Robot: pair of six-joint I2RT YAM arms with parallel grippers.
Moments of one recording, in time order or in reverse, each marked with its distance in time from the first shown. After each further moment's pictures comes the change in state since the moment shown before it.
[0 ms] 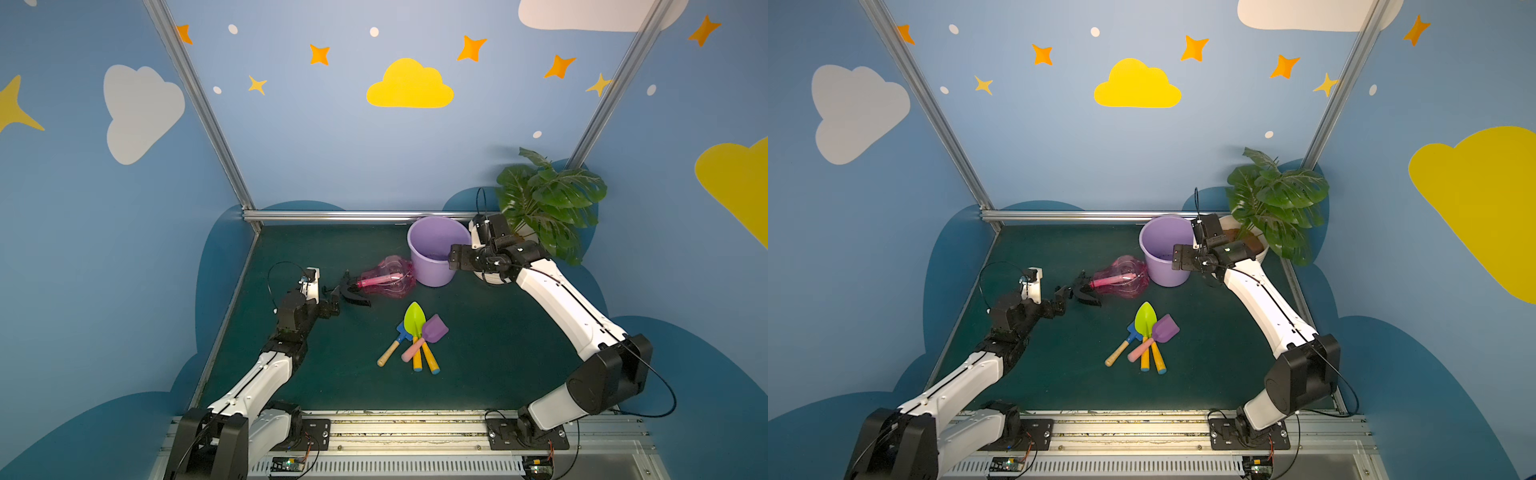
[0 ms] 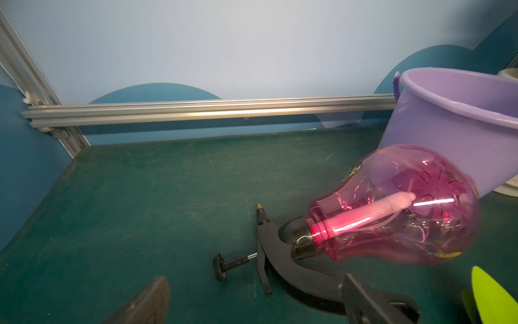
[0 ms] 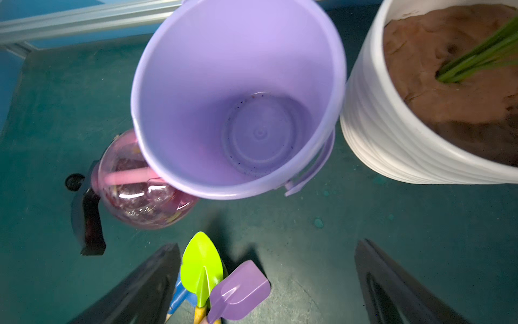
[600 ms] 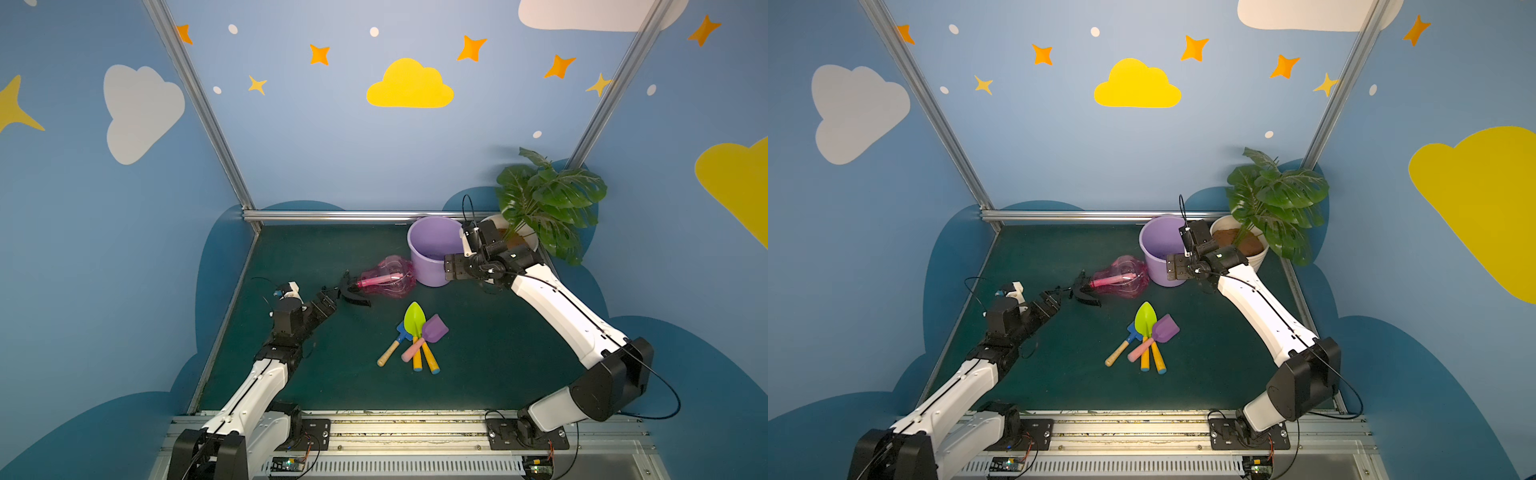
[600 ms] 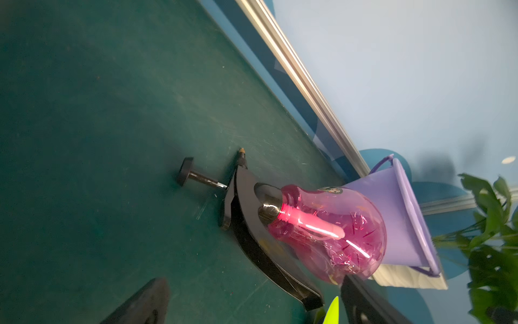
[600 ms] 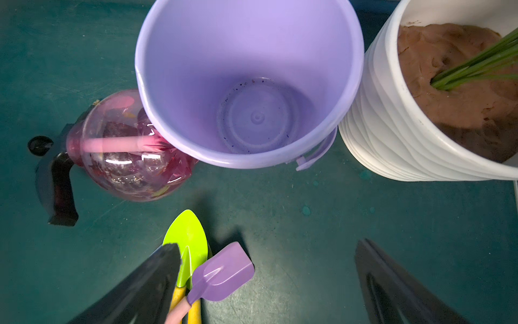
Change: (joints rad) left arm 0.060 -0.092 -0.080 -0.156 0.120 -0.845; right arm 0.071 -0.032 -0.029 -0.042 0.101 -0.068
